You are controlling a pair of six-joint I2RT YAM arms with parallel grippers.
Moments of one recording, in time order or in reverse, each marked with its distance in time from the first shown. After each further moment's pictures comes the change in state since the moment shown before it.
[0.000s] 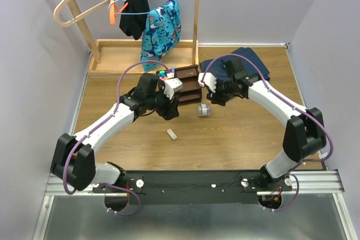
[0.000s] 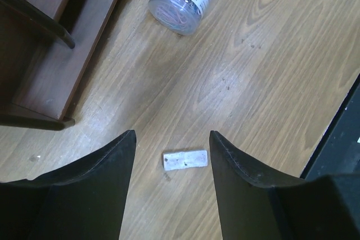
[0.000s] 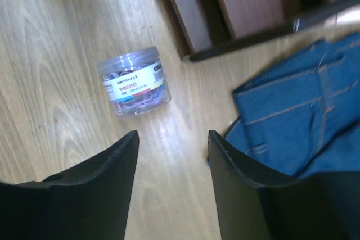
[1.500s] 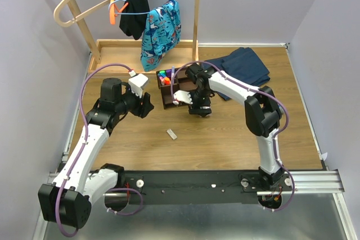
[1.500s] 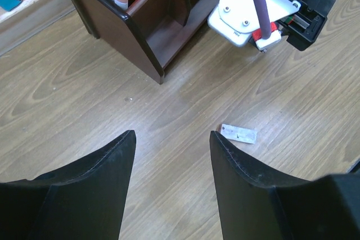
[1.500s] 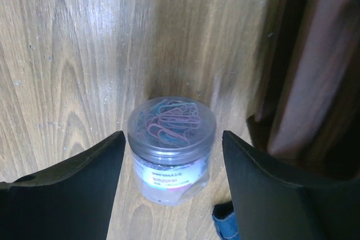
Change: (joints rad) left arm 0.303 -0.377 -0.108 -0.090 -0.009 0.032; right arm 0.222 0.507 0.516 -0.502 0.174 -0.228
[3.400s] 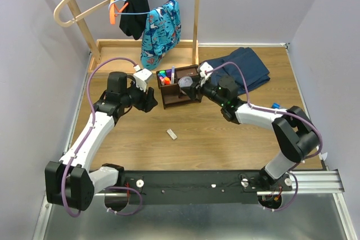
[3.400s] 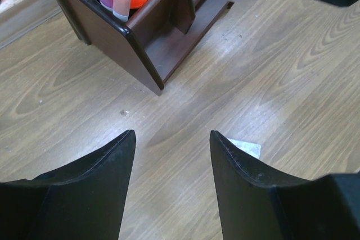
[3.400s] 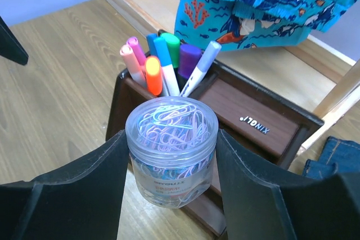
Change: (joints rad) left arm 0.001 0.162 0.034 0.084 0.032 -0.020; right arm -0.034 -0.485 -0.863 1.777 -0.042 1.035
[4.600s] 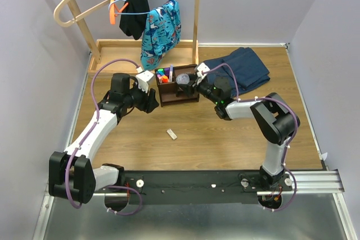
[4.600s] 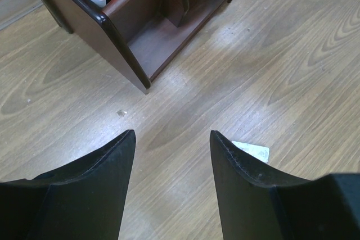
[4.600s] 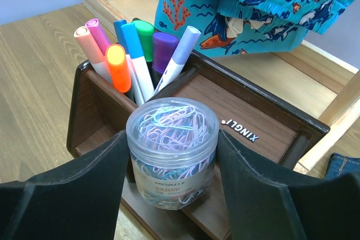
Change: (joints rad) left arm 0.000 0.072 -0.039 0.081 0.003 0.000; right arm -0.039 0.283 0.056 0.298 -0.008 0.004
